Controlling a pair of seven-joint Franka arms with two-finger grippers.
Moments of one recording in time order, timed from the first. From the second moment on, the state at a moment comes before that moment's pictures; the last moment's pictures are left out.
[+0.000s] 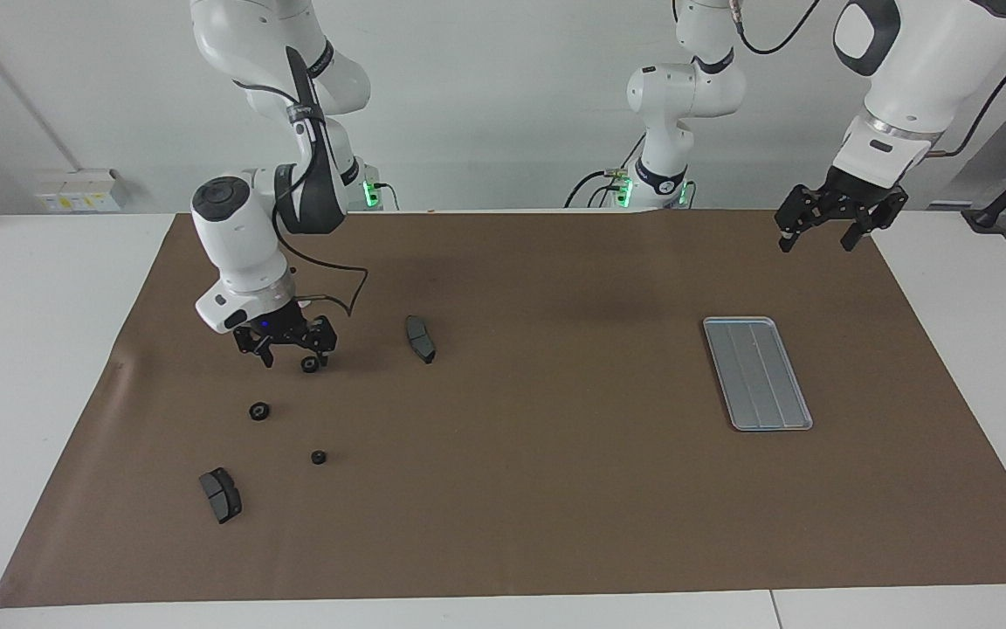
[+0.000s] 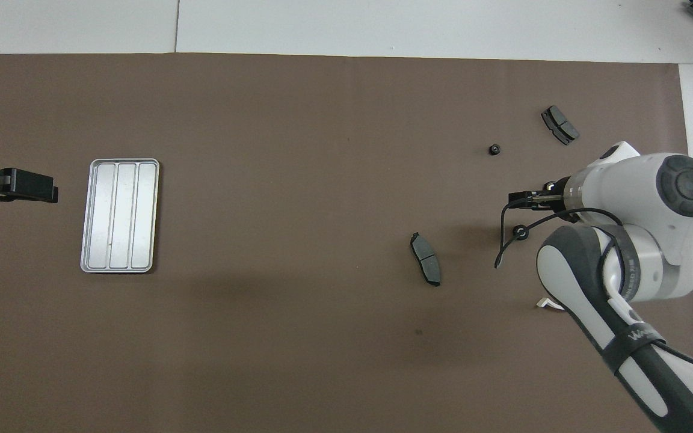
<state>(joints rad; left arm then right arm) -0.08 -0.07 0.05 -1.70 -0.01 1.69 0.02 0.10 0.09 -0.05 -2.10 0.01 2.33 0.08</state>
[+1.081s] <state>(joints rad) -0.08 -0.07 0.05 -1.70 -0.01 1.69 0.02 0.03 -0.03 -0.05 -1.62 0.00 1.58 0.08</state>
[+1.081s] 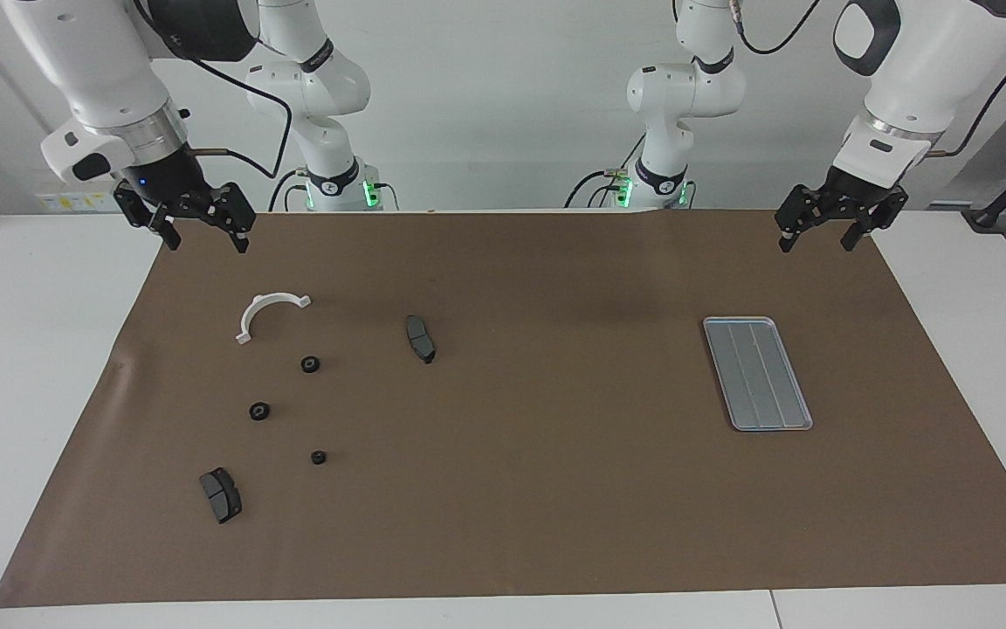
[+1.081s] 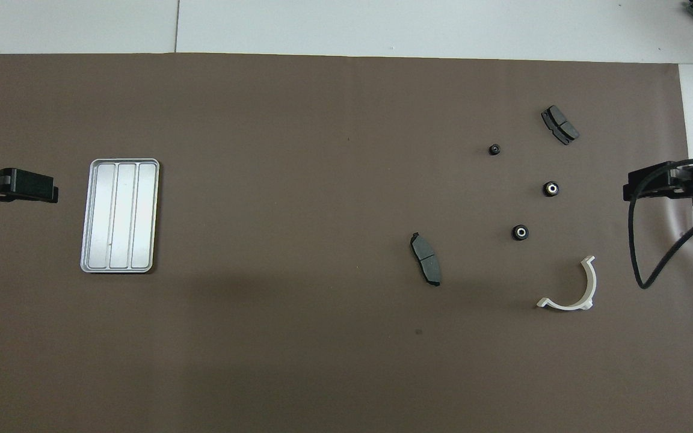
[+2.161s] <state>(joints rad) -0.08 -0.07 0.05 -1.70 -0.01 1.69 0.02 0.02 -0.05 -0.04 -1.63 -0.02 1.56 0.08</state>
